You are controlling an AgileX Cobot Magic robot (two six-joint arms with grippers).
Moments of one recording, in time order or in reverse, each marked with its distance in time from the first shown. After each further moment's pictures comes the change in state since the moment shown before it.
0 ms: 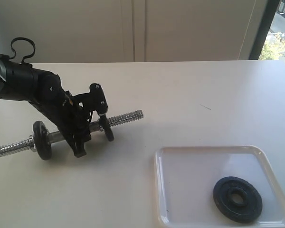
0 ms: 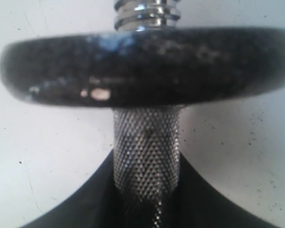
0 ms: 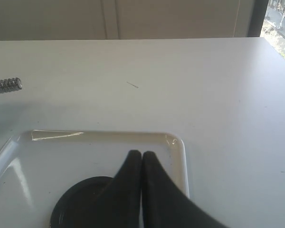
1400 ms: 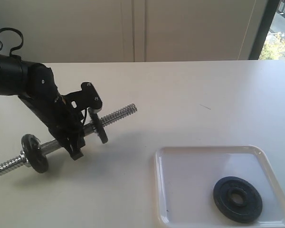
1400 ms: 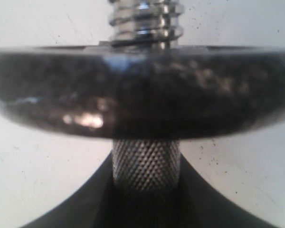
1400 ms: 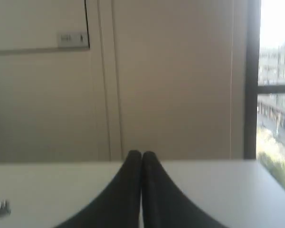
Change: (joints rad) left arm 0.000 -0.081 0.019 -0.028 0.149 -0.114; right arm 0.000 0.000 0.000 0.000 -0.456 0.004
